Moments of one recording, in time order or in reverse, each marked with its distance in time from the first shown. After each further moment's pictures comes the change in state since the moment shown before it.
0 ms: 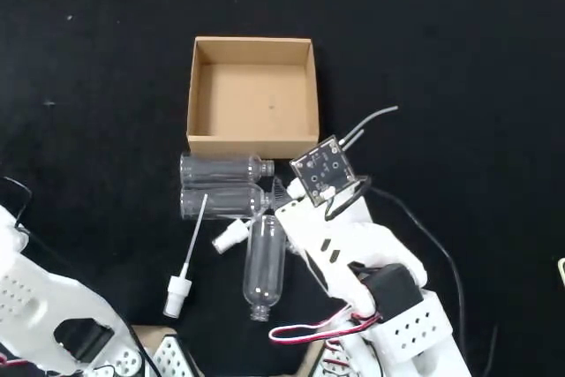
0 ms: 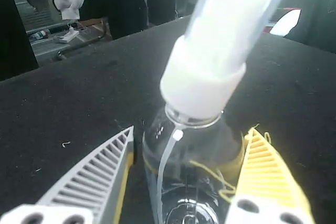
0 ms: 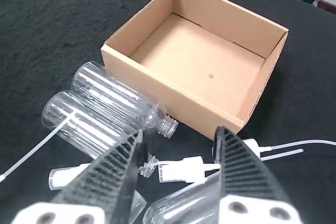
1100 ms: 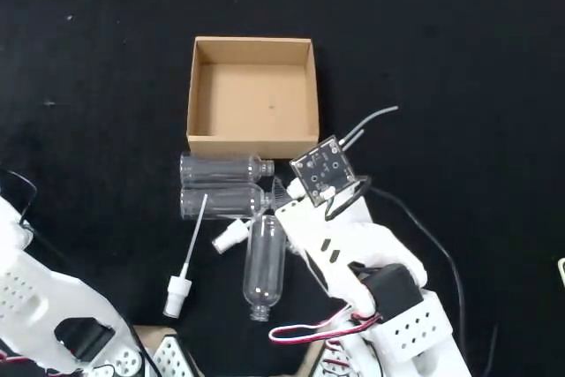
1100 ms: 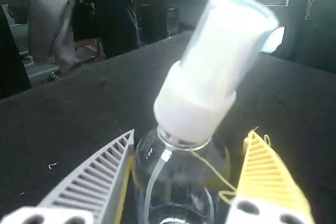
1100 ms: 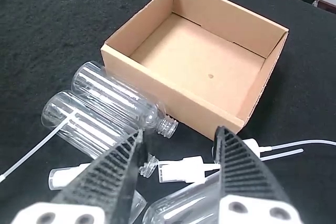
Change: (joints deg) left arm 2.0 0.5 -0.3 -3.5 0.0; right arm 0.0 0.0 0.0 0.0 0.0
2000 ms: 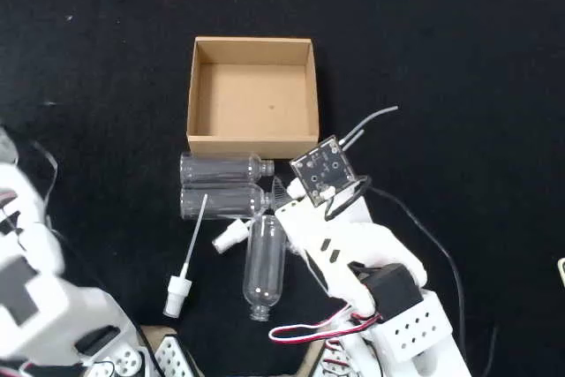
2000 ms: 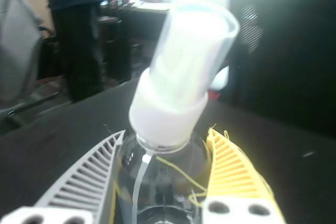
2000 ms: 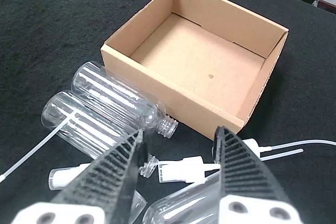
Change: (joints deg) left arm 11.1 -22.7 5.5 9.1 1.7; right arm 0.1 0.0 0.0 0.0 0.0
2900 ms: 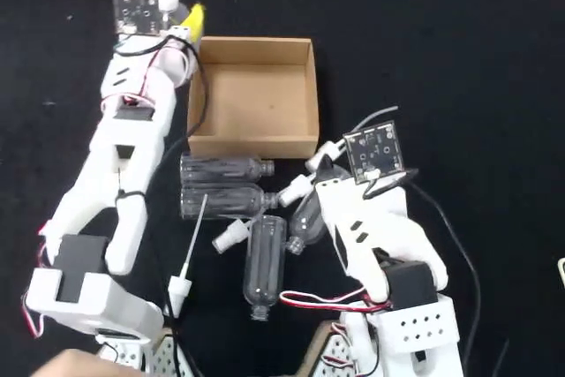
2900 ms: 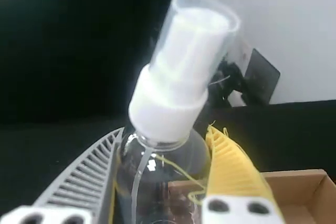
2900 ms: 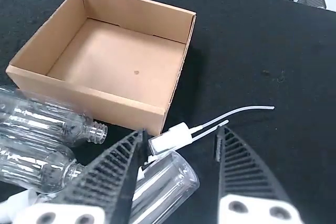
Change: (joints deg) left arm 44.0 5.1 -26.9 32.4 0.3; right arm 16.3 0.0 0.0 -1.5 0.0
